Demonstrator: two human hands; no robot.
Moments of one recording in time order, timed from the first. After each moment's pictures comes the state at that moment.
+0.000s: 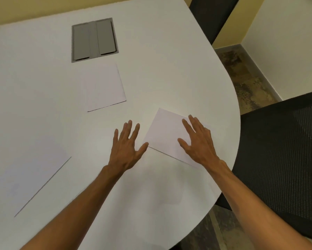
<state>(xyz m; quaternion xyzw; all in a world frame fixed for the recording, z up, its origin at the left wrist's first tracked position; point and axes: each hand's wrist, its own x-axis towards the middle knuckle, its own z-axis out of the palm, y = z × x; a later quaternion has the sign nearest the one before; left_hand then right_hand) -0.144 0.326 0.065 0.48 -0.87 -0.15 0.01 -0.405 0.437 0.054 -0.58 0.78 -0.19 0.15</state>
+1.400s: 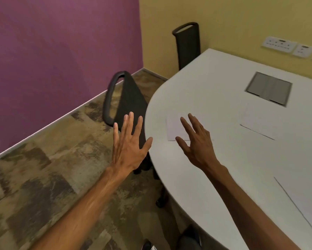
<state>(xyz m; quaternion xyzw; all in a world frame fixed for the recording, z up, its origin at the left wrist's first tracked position) 0.377 0.625 0.216 0.79 -0.59 0.05 0.18 0.155 0.515 0.230 -0.87 0.42 -0.21 0.15</state>
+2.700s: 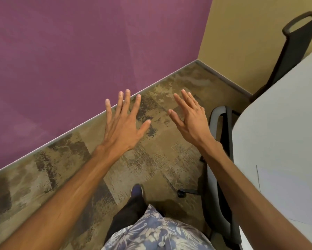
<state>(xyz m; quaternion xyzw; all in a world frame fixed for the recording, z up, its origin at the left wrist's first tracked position) 0.878 0.504 0.250 0.86 -0.50 0.05 0.07 0.709 0.346 0.244 -0.91 0.31 -0.19 0.20</state>
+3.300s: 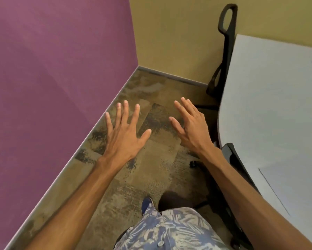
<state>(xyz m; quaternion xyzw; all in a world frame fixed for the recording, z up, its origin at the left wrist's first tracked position) 1.040 0.232 0.238 0.73 -0.68 -0.04 0.07 0.819 0.167 0.224 -0.80 0.54 -0.23 0.13</state>
